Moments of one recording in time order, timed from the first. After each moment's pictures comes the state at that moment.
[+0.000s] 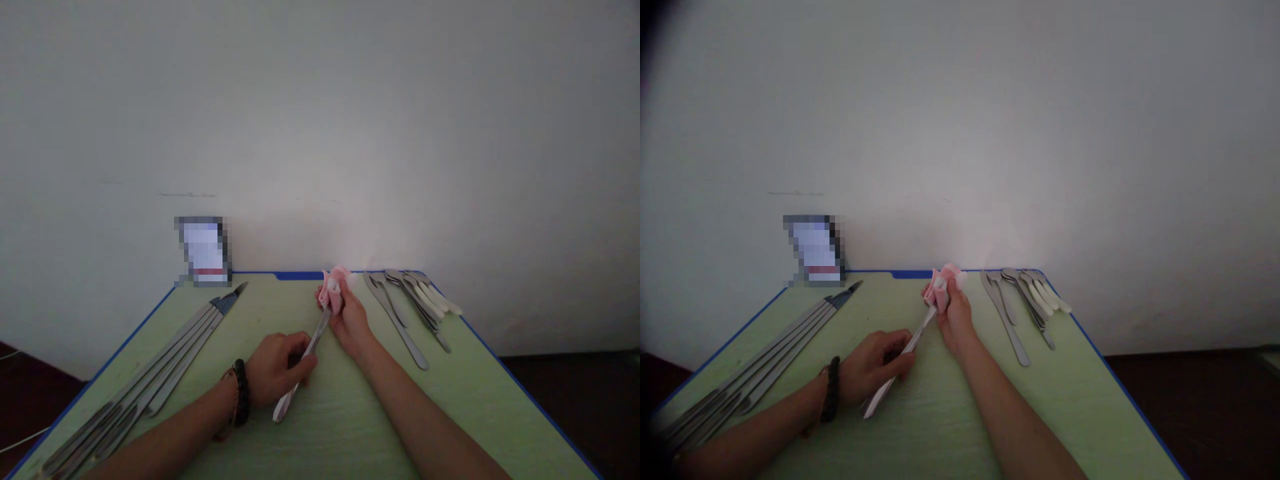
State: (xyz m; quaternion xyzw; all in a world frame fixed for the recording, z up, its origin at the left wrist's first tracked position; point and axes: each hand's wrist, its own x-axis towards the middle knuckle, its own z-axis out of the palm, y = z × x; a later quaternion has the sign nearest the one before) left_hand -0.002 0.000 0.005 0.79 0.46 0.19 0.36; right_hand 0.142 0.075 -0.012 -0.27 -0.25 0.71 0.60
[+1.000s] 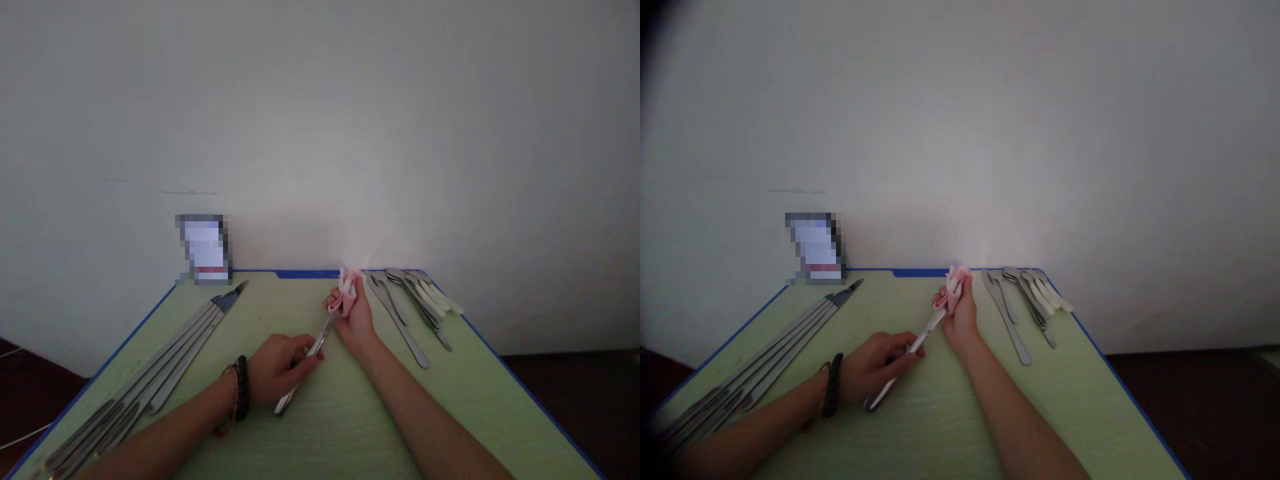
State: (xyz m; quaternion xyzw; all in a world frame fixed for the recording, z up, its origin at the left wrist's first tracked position) left_hand -0.006 0.002 0.002 0.82 0.42 0.18 0.35; right_hand 0.145 0.077 -0.010 -0.23 -0.16 0.73 0.62
